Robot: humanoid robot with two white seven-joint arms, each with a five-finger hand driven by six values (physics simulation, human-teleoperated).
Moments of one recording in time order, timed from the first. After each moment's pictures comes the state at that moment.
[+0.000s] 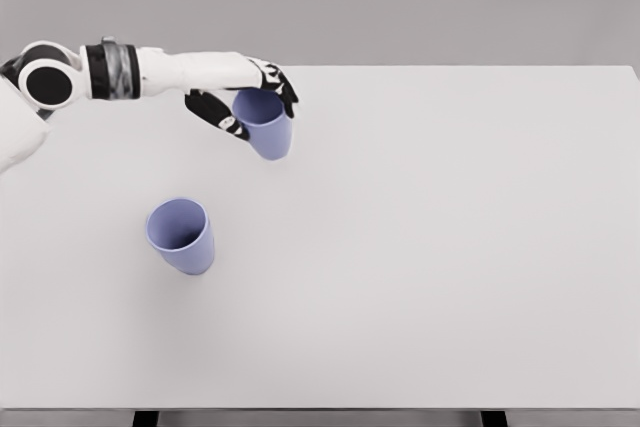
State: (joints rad) left arm -1.08 0.58 -1.02 -1.10 0.04 -0.61 -0.61; right arm -0.04 0.00 -0.08 0.17 0.07 -0.20 0.25
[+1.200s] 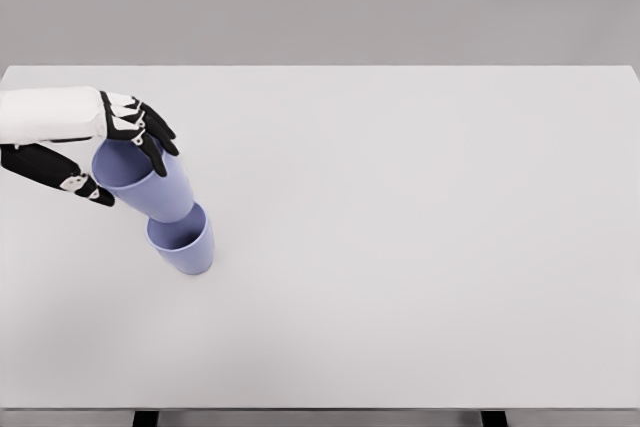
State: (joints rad) left arm -0.96 1.26 -0.98 -1.74 0.41 -0.61 -0.61; right arm -0.04 0.00 -0.08 0.17 0.07 -0.20 0.25
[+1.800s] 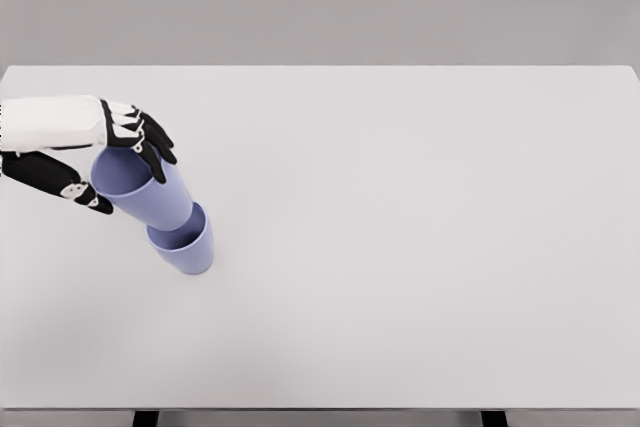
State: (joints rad) left arm -0.93 1.26 -0.97 -1.74 0.41 -0.61 -0.61; right arm -0.04 0.00 -0.08 0.17 0.07 -0.20 0.25
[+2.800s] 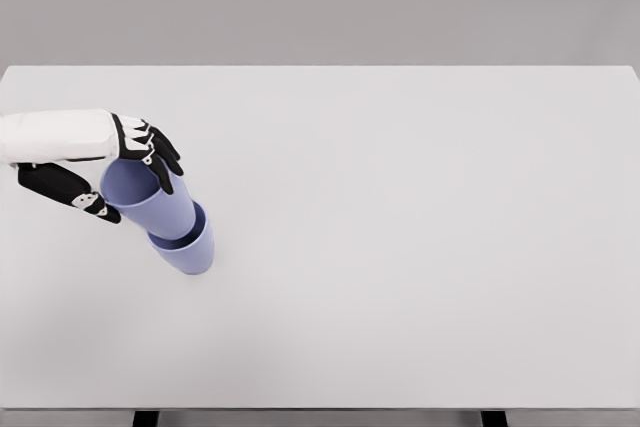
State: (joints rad) left arm -0.89 1.23 -0.96 -1.72 0.37 -0.61 -0.61; right arm -0.04 0.00 -0.08 0.17 0.07 -0.20 0.25
